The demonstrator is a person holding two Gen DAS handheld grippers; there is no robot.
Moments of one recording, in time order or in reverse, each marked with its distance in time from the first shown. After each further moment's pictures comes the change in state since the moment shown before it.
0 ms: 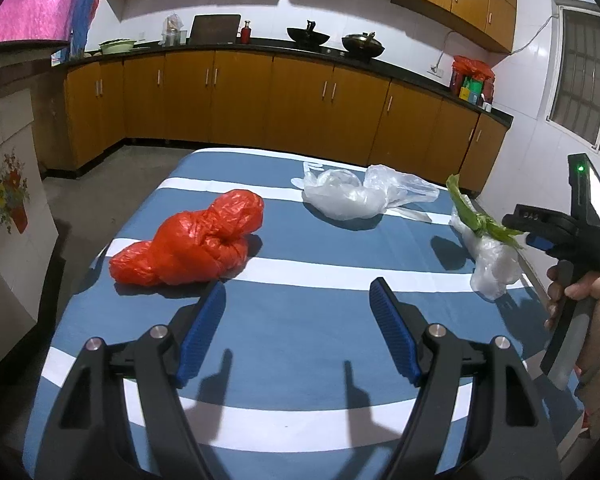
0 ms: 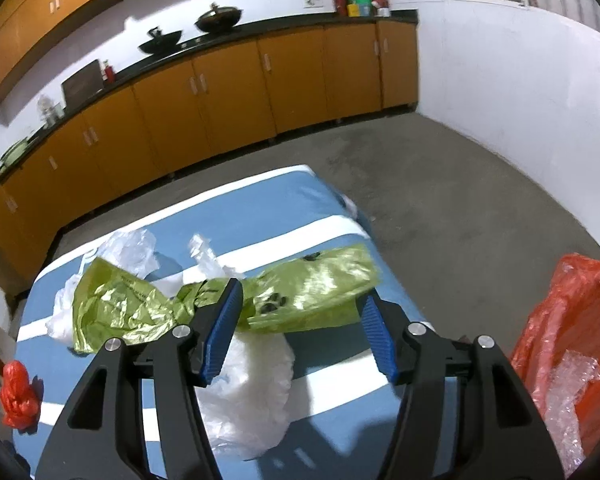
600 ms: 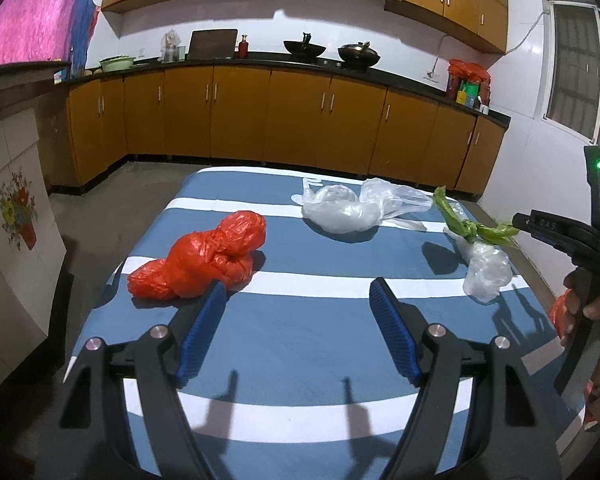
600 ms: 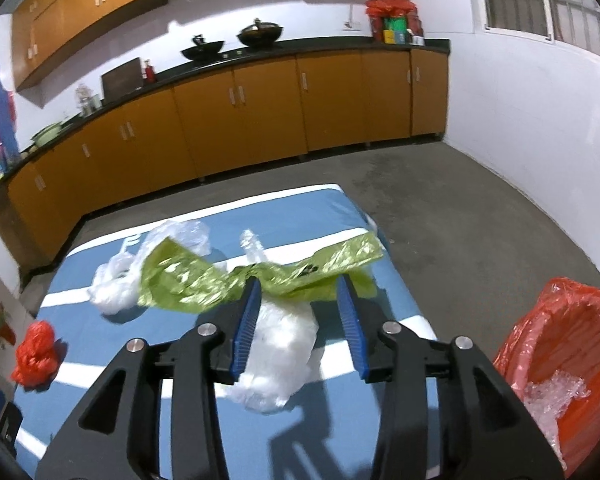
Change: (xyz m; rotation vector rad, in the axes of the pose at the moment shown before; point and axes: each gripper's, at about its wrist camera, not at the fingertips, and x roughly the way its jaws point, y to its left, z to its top) left arm -0.020 -0.002 0.005 0.029 -0.039 0.021; right arm -0.042 0.012 -0.009 -0.065 -0.091 0.028
